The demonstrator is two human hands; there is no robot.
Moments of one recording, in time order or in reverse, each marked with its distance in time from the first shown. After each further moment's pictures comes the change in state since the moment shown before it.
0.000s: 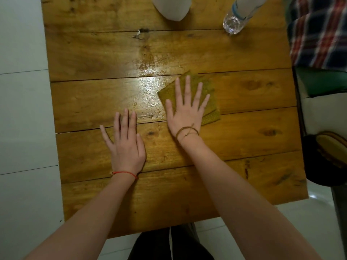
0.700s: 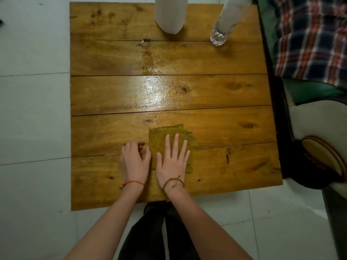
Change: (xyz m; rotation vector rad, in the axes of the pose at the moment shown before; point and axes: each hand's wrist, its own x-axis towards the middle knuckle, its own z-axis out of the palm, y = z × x) left_hand -0.090 0.039 -0.014 -0.406 0.005 -0.288; right_hand -0.191 0.012 0.002 0.223 -0.228 0.023
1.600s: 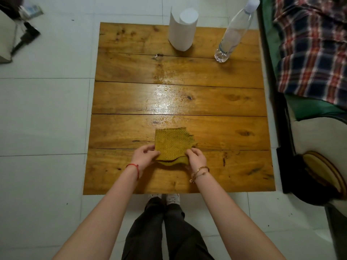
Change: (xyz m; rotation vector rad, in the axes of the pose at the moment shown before) left_hand -0.009 0.033 -0.037 -0.678 -0.492 -0.595; right_hand 0.008 0.041 -0.080 1.000 -0.196 0.712
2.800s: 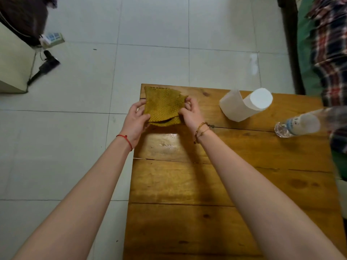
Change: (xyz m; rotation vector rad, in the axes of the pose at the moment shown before) left_hand 0.219 0.309 -0.205 -0.238 0.036 0.426; right_hand 0.098 -0.359 0.285 -0.200 -0.276 -0.618
